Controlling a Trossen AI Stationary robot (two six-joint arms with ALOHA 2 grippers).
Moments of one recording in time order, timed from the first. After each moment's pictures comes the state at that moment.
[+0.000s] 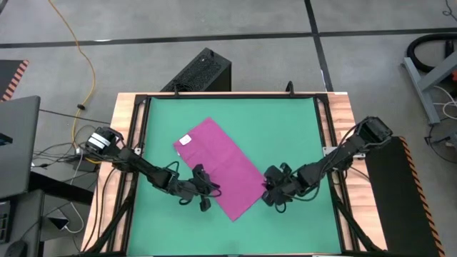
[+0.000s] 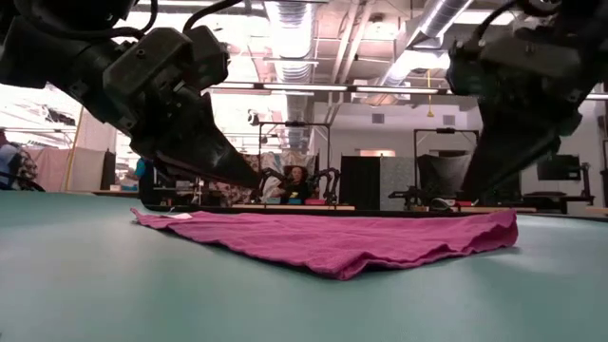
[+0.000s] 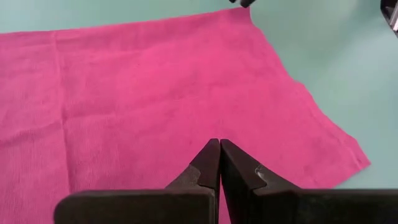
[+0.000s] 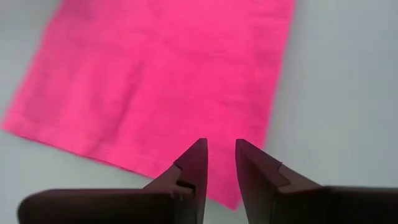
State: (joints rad) left arm -0.44 1.72 0.63 0.57 -0.50 -0.52; right arm 0.52 1.49 0.77 -0.37 0.47 1.07
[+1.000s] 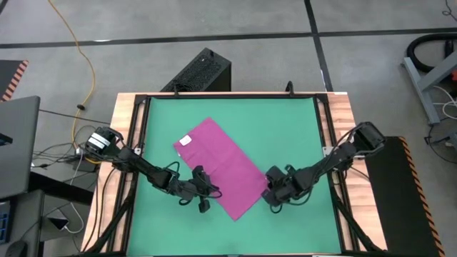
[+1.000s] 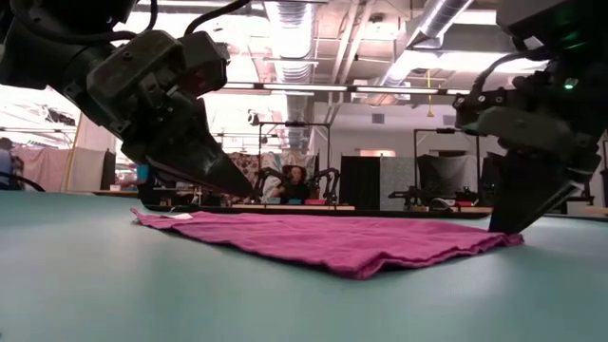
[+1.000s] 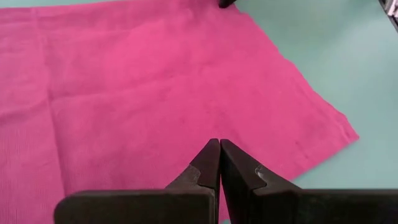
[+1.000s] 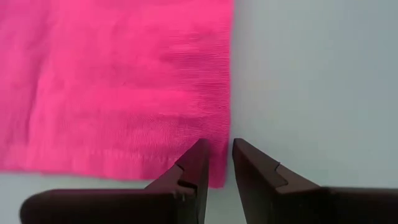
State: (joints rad) left arm -0.44 1.72 0.63 0.54 -0.45 -0.54; right arm 0.50 1.65 0.80 -0.51 0.40 1.32
